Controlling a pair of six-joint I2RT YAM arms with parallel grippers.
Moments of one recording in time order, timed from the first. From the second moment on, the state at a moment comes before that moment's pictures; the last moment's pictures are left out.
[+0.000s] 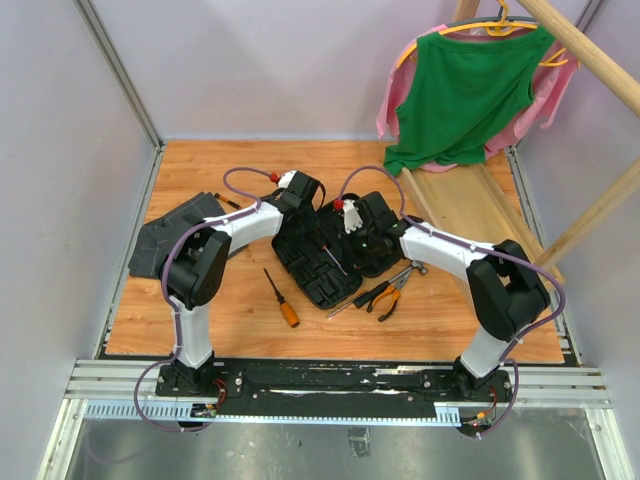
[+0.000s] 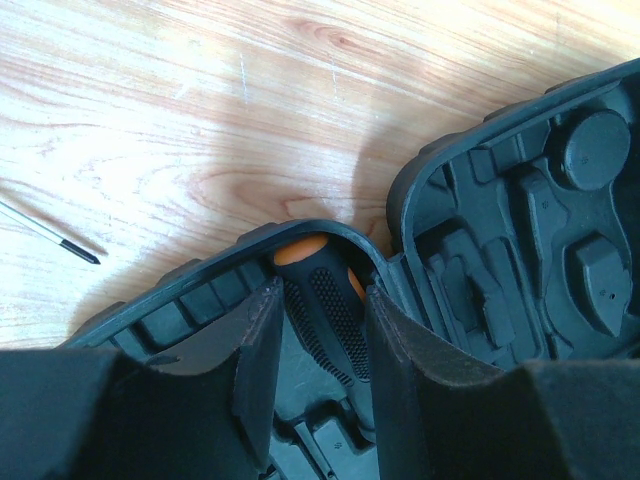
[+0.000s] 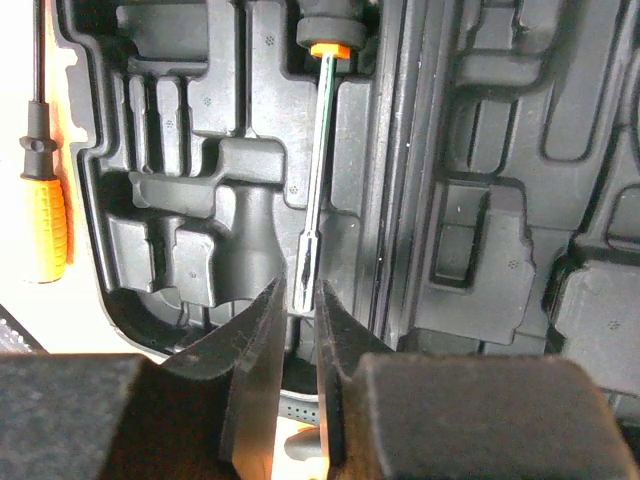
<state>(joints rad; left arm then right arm) -0.56 1.93 1.31 -0.30 -0.27 -0.79 0.63 1.69 1.07 -0.35 -0.31 0.10</state>
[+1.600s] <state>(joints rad) -0.56 1.93 1.31 -0.29 -0.27 -0.78 0.67 1.81 1.18 -0.40 -0.19 0.10</state>
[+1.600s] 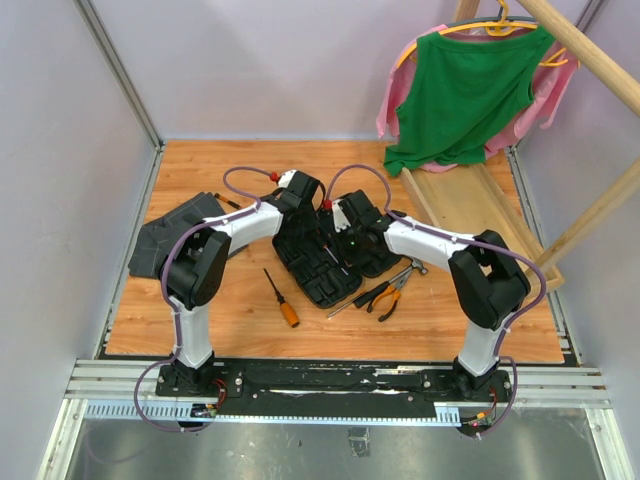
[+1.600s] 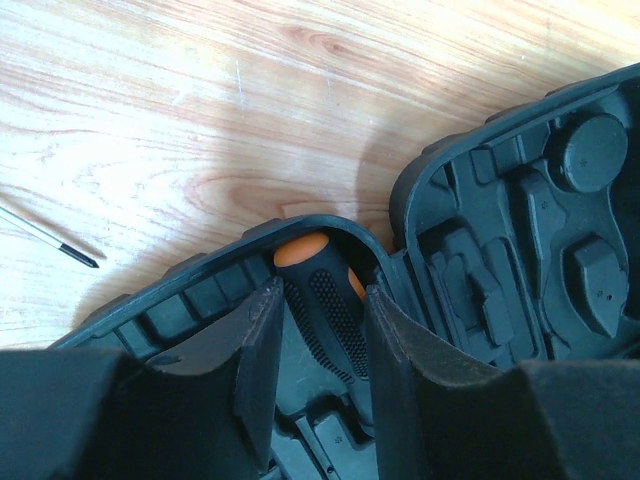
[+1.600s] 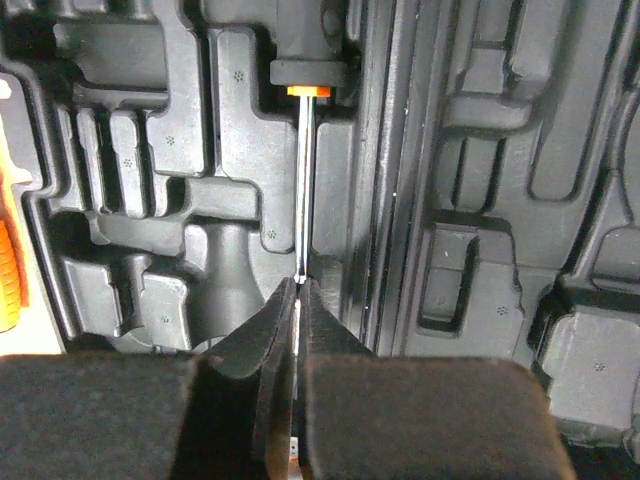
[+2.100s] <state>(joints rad) -0.56 1.93 1.31 -0.29 -0.27 -0.78 0.69 1.84 1.19 -0.41 -0.13 0.13</state>
